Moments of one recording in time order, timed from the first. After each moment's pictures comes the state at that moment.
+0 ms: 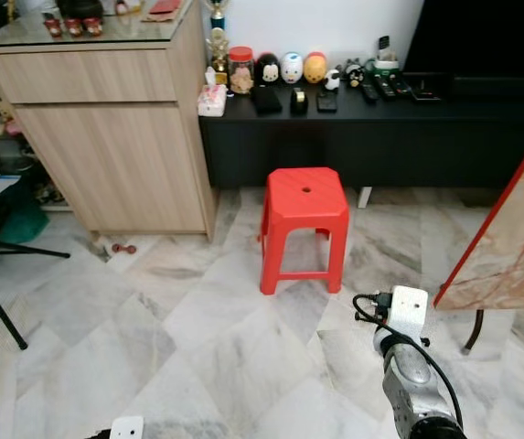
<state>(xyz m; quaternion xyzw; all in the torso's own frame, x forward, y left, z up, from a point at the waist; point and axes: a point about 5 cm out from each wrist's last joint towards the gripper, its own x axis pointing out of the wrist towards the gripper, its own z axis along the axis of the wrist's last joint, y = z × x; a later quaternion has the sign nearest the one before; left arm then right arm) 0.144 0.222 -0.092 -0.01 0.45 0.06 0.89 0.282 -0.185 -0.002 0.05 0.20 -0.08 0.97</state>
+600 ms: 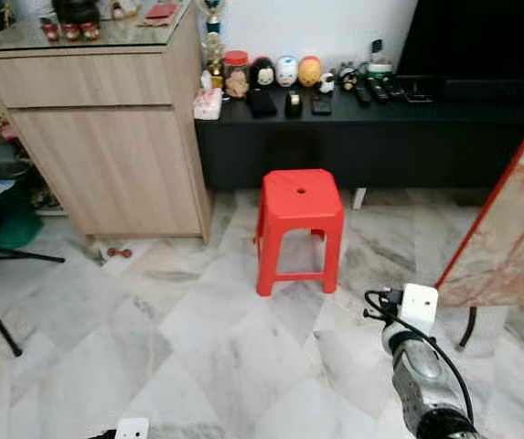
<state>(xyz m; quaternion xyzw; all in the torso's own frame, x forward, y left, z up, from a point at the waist) 0.143 0.218 -0.093 0.01 0.46 0.03 0.89 0.293 -0.193 0.009 0.06 0.18 -0.08 0.98</state>
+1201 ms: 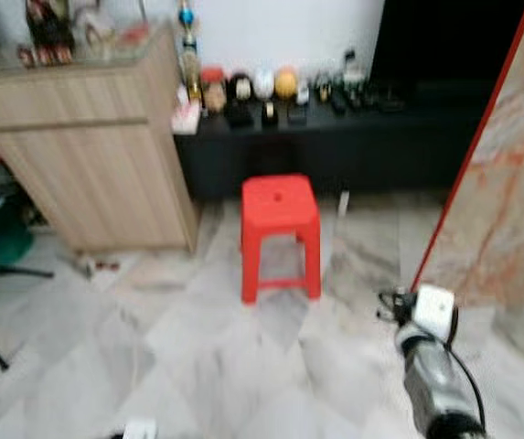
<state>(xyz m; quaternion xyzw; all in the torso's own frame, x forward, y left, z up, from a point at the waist) 0.141 0.217 -0.094 0.01 0.46 0.03 0.89 0.289 -0.204 0.008 0.07 0.18 -0.10 0.98</state>
